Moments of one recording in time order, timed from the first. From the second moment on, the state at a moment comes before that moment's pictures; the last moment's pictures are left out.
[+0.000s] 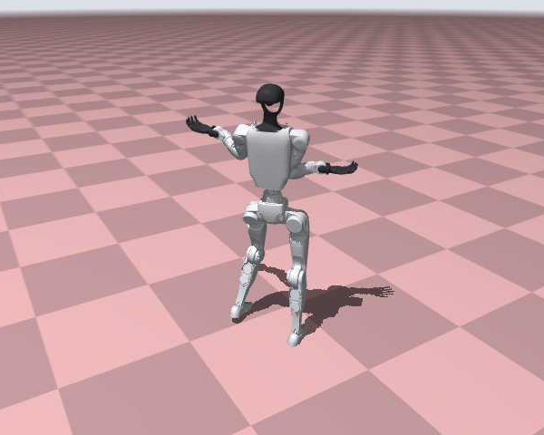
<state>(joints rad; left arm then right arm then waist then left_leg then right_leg) -0.60 0.27 0.98 0.19 -1.11 -0.48 0.26 -0.16 0.39 -0.69 -0.01 1.16 -0.71 -0.07 0.07 0.04 -0.03 -0.29 0.11 -0.18 0.72 -0.22 -0.14 0.09 -0.02 -0.01 0.14 -0.11 0.26</state>
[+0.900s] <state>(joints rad) -0.75 0.49 0.70 -0.14 -1.01 -0.69 0.58 -0.37 0.33 -0.90 -0.12 1.38 -0.75 -0.12 -0.06 0.09 -0.11 -0.35 0.03 -0.12 0.80 -0.24 -0.10 0.05 -0.09 0.01 0.13 -0.08 0.23</state>
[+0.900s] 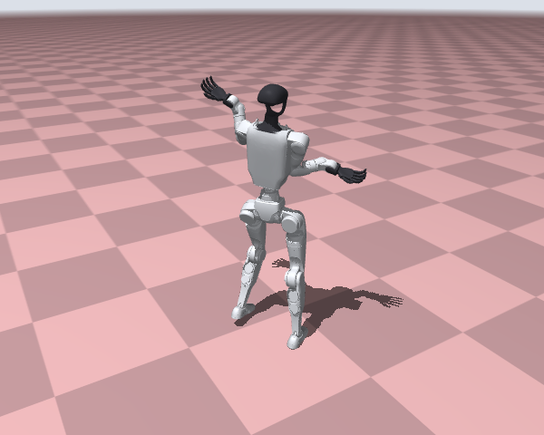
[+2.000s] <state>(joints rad) -0.27 -0.37 0.69 -0.20 -0.84 -0.65 0.43 -0.42 -0.03 -0.44 -0.21 0.55 -0.70 -0.37 0.08 -0.06 0.15 0.17 -0.32 -0.18 0.14 -0.15 0.13 -0.10 -0.36 -0.15 0.69 -0.10 0.22</state>
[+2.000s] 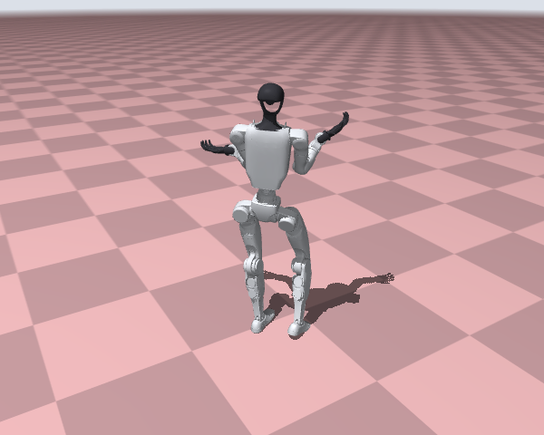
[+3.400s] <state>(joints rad) -0.41 0.00 0.43 0.11 -0.91 -0.34 0.30 -0.13 -0.01 -0.73 0.20 1.13 -0.21 0.19 0.03 -0.14 0.06 -0.27 0.09 0.12 0.85 -0.23 0.05 -0.05 -0.09 -0.03 0.29 -0.15 0.17</state>
